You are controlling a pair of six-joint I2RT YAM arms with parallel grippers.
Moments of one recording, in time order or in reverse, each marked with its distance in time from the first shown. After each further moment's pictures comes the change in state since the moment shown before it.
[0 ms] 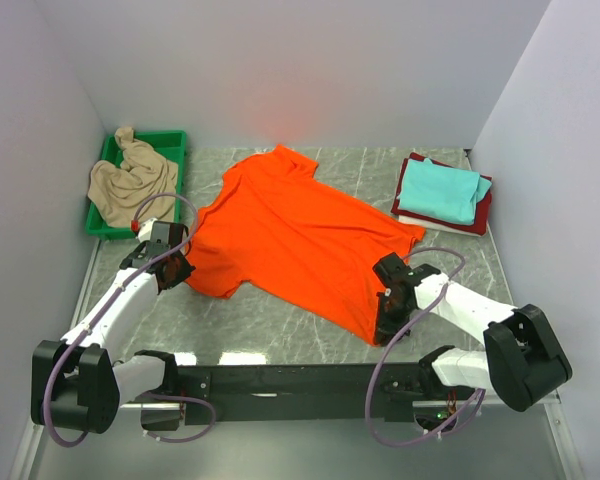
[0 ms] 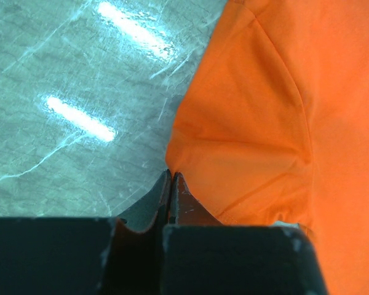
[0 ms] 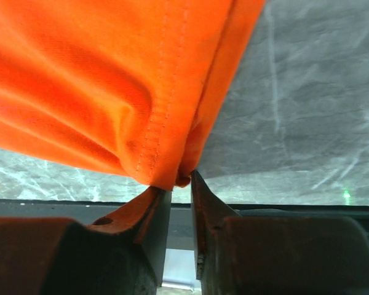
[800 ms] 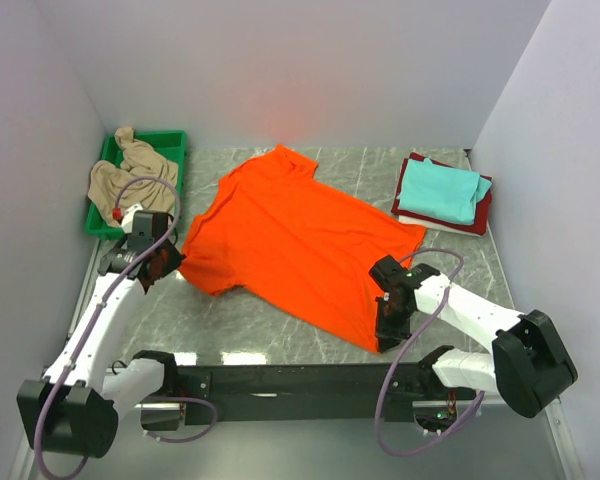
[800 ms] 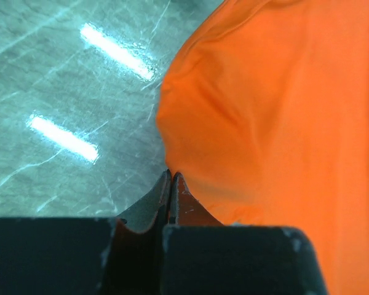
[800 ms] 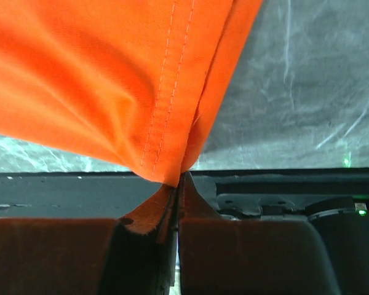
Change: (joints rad) left arm 0.024 -0.106 0.144 -0.159 0.019 0.006; right arm 0.067 -0.039 0.036 -0.119 -0.014 0.029
